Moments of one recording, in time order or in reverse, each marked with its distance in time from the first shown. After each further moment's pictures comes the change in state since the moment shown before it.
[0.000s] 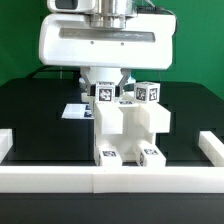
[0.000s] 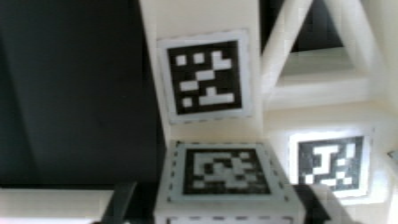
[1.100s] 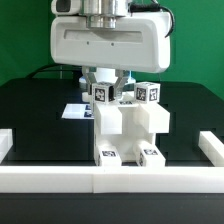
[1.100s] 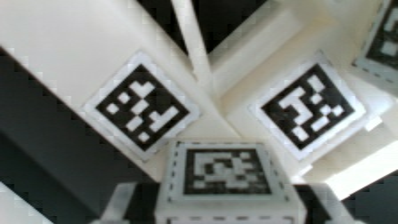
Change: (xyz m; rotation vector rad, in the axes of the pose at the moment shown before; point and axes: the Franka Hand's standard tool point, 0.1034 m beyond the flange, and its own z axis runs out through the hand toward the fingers) arm 0.000 0.000 0.001 0.001 -0.001 0.644
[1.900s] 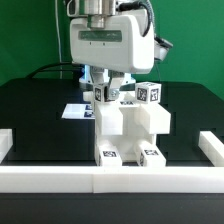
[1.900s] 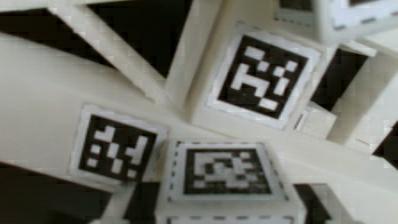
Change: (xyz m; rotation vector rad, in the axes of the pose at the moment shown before) arm -0.001 -0.001 0.000 0.003 -0.002 0.493
